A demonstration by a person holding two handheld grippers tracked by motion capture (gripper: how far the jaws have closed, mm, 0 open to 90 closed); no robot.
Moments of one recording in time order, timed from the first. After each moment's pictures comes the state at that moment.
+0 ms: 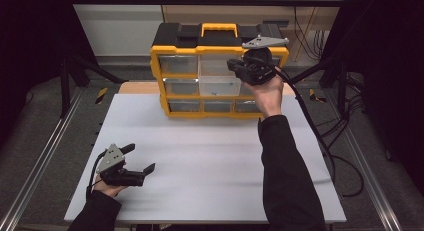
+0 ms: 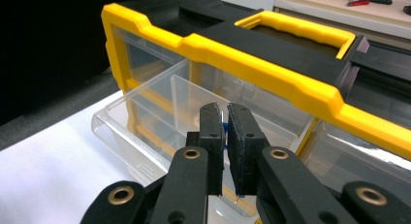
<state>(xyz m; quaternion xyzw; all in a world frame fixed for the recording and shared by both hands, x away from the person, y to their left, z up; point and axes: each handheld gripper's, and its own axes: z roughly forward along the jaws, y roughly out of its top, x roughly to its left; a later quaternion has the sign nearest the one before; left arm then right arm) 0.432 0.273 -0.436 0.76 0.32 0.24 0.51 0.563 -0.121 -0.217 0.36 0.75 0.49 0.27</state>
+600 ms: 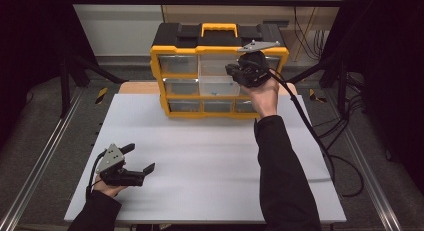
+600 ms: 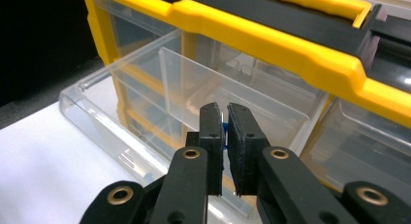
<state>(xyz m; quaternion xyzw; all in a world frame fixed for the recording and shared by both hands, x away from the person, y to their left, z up) 0.433 0.274 -0.436 0.76 0.32 0.24 0.51 0.575 -0.116 -0.234 0.37 0.76 0.46 0.26</state>
